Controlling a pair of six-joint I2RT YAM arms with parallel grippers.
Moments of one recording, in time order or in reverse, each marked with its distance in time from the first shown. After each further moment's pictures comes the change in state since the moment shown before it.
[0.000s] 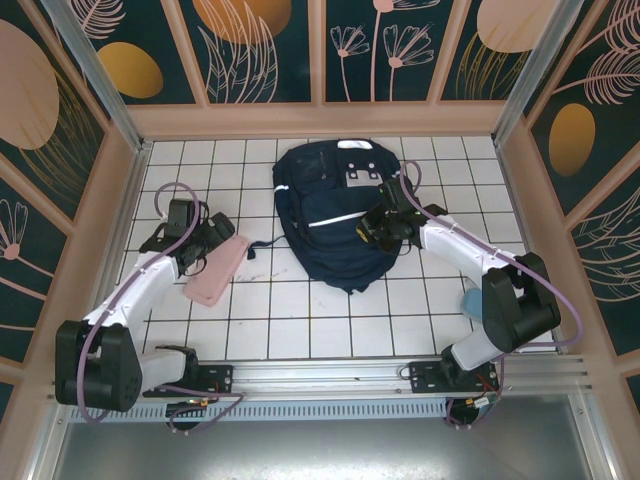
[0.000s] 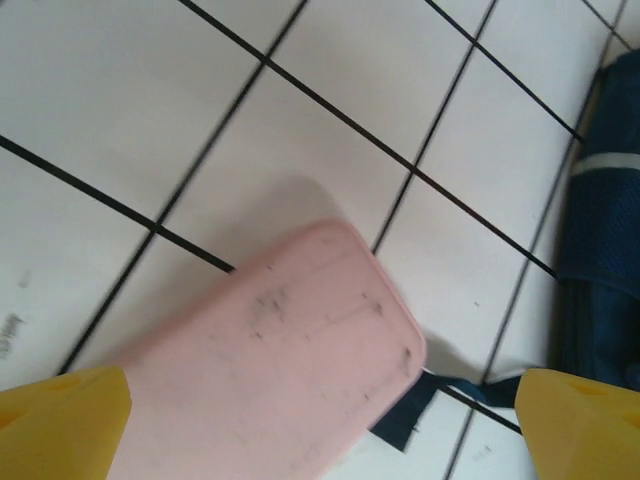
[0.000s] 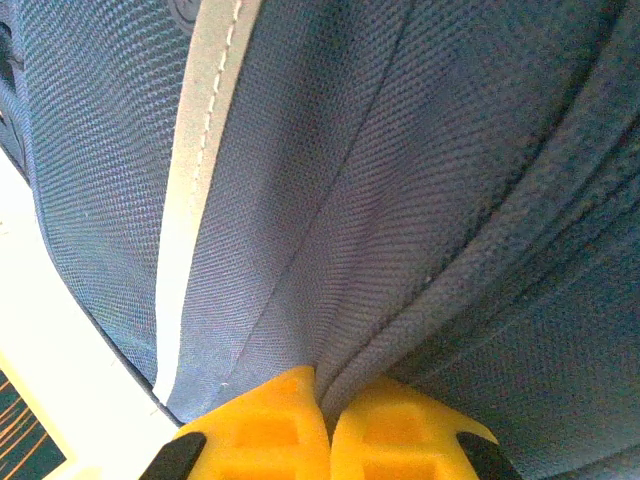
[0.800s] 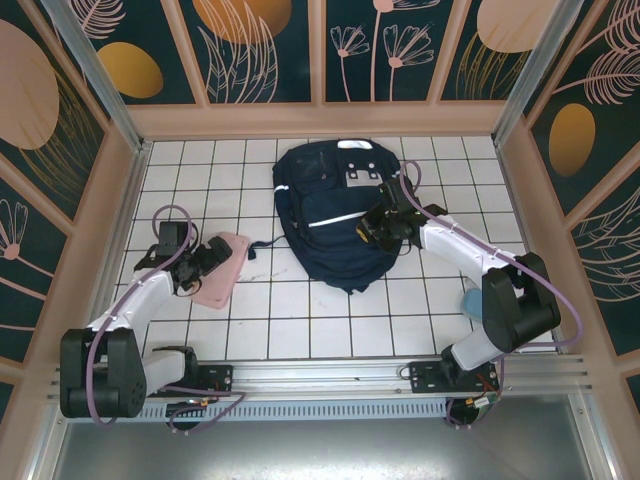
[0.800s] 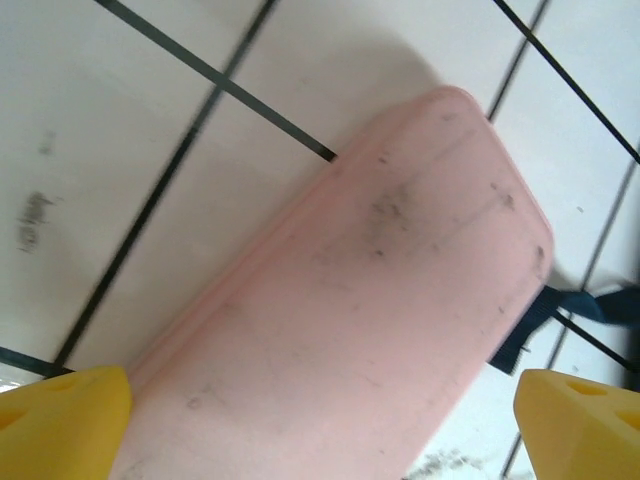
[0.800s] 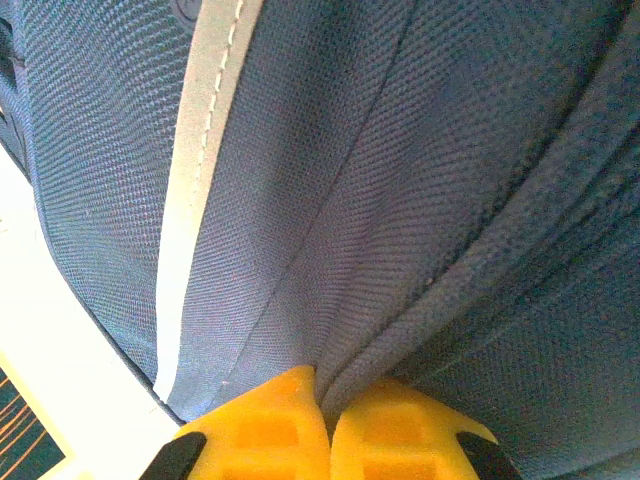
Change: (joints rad) left arm 0.095 -0.067 -0.190 0.037 0.238 0.054; right arm 0.000 0.000 0.000 0.001 -0.004 -0.004
